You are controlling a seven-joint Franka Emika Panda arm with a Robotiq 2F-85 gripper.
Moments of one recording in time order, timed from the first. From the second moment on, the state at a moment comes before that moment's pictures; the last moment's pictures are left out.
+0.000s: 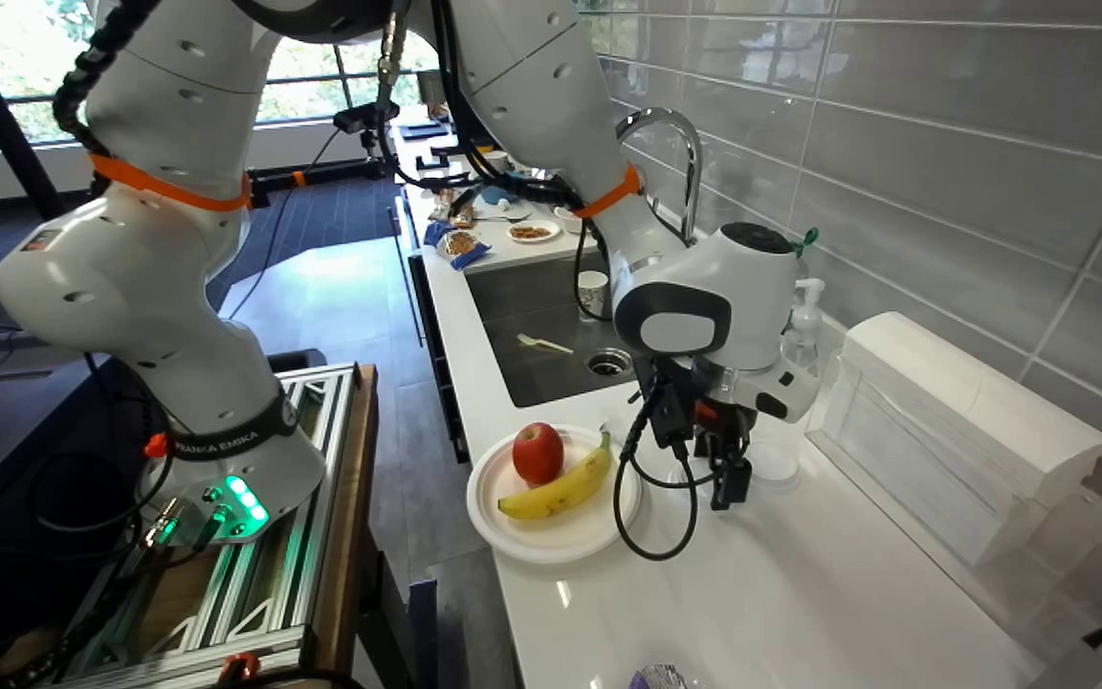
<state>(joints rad) -0.15 0.57 -0.07 -2.06 0.05 2.64 -0.10</state>
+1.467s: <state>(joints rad) -0.16 0.43 -0.09 -2.16 0.05 2.64 -0.10</state>
